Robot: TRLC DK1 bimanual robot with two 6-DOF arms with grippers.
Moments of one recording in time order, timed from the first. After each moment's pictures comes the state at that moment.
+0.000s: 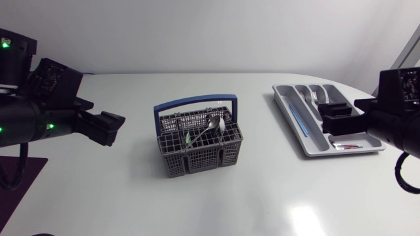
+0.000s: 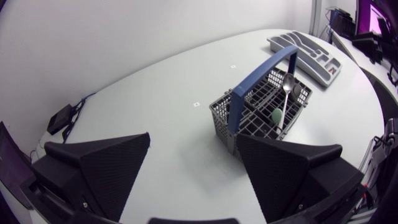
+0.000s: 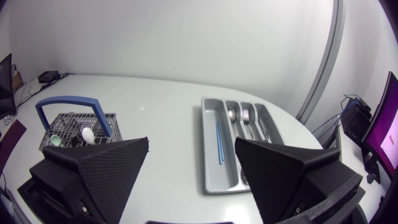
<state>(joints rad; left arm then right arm) -0.39 0.98 0.89 -0.59 -0.16 0.16 0.25 0.81 0.70 -0.36 0.20 0.01</state>
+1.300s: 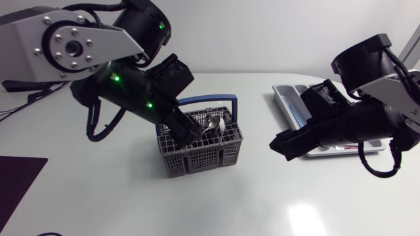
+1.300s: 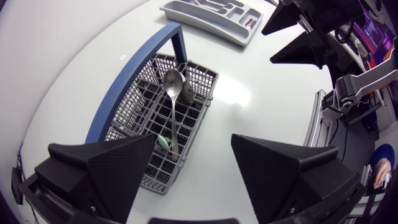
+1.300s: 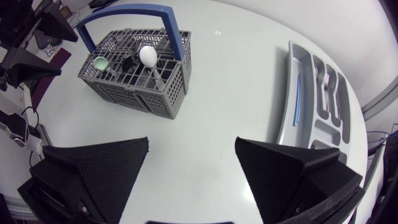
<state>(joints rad) -0.65 1.53 1.32 -0.79 0.16 0.24 0.35 1.19 0.90 -0.69 -0.12 -0.08</state>
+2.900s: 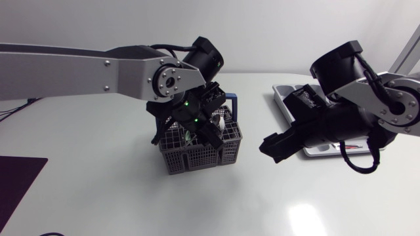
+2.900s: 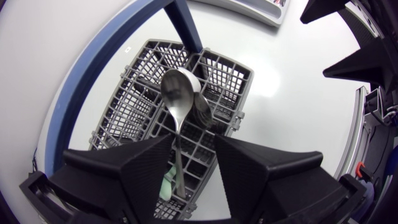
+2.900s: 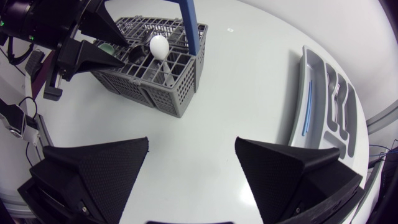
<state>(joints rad) -0.74 1.82 1.41 -0.66 -0.08 0.23 0.39 1.27 0.90 -0.63 -0.12 -0.12</state>
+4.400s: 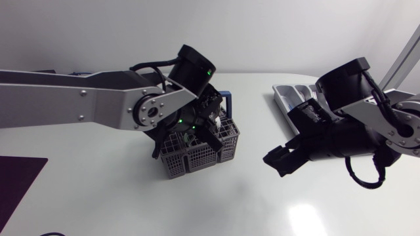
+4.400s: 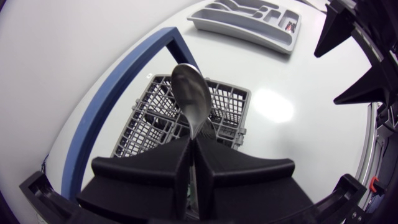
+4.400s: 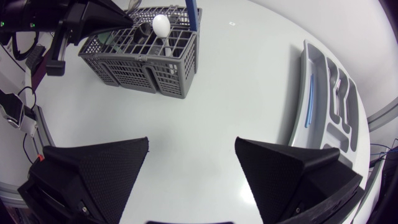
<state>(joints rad) -0.76 1.70 1.20 -0.32 -0.17 0.22 0.39 1.20 0.80 -0.61 -0.12 -0.13</state>
